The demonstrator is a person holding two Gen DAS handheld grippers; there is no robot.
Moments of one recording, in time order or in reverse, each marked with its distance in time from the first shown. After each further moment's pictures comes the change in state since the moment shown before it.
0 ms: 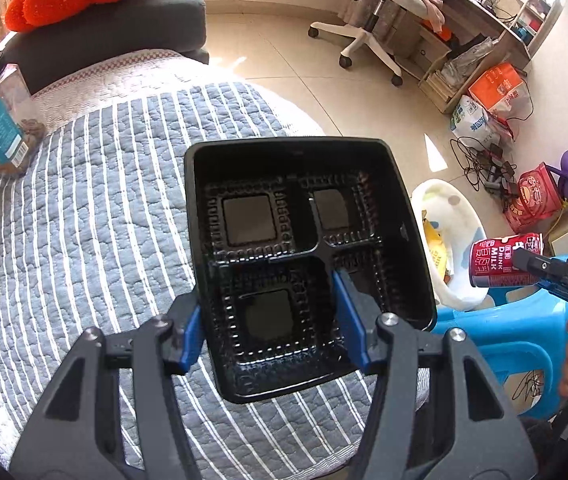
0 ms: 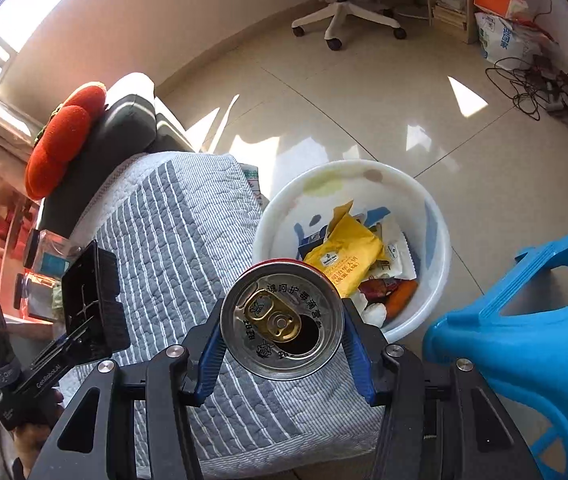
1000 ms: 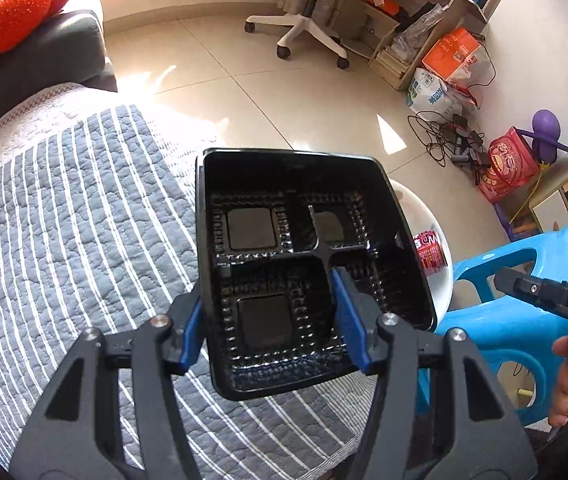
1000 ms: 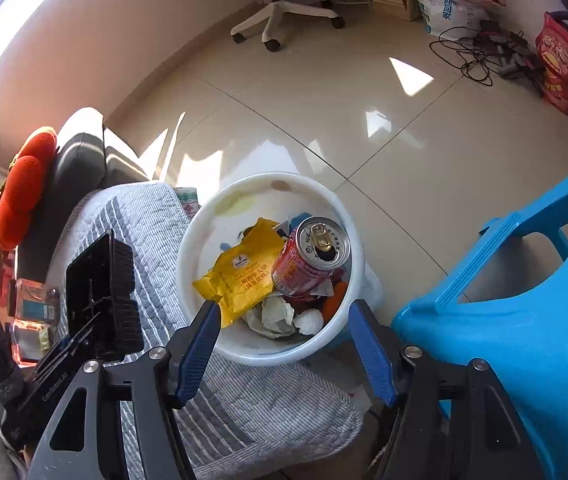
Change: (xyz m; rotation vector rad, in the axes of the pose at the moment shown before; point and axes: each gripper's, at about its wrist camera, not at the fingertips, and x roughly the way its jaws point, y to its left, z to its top) left arm 0.039 -0.110 0.021 0.155 0.002 -0.094; right arm -0.018 -0.064 -0.001 0.134 -0.009 -0.062
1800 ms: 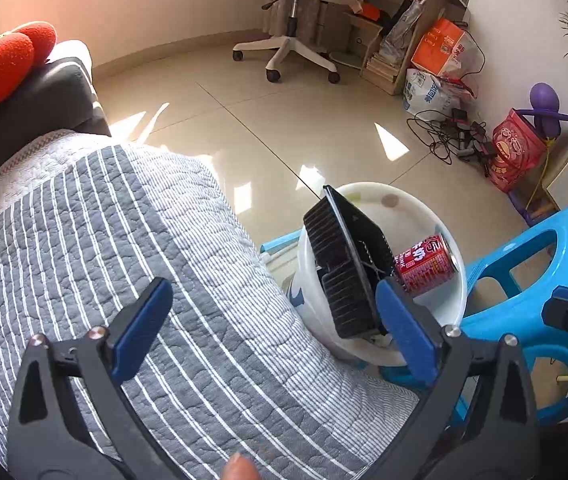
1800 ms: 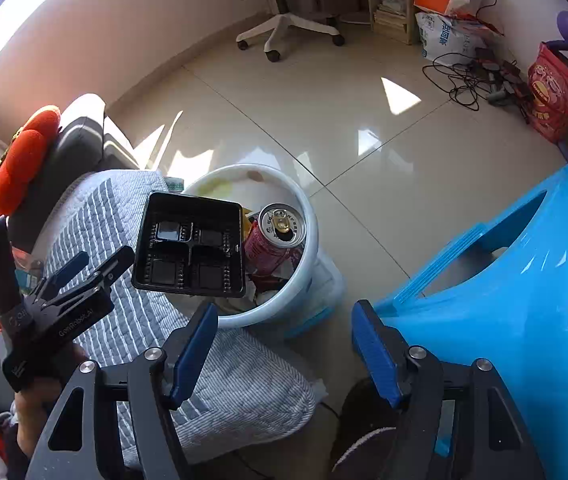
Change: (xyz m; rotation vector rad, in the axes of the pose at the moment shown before) left arm -0.003 -0.012 -0.011 0.086 -0.107 0.082; right arm -0.028 -0.008 -0.027 -0.088 -0.041 -0.060
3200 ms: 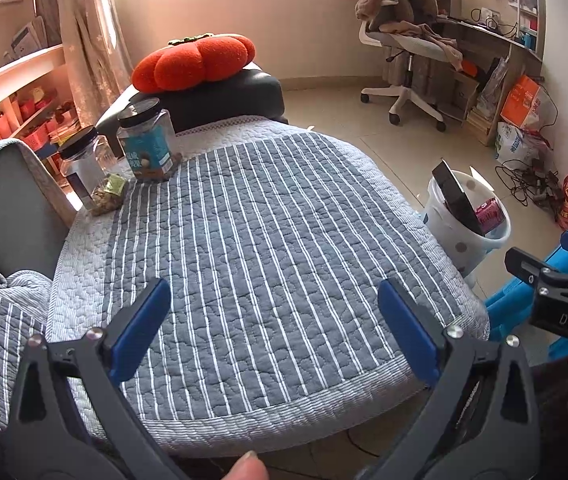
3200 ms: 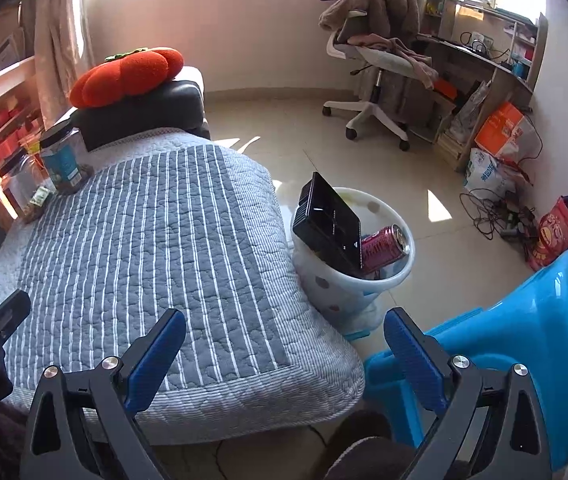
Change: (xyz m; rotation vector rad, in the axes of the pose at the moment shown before) left arm -0.196 0.064 -0.168 -0.187 -0.173 0.388; right arm -0.047 0.156 -0.143 -0.420 -0.291 -0.098
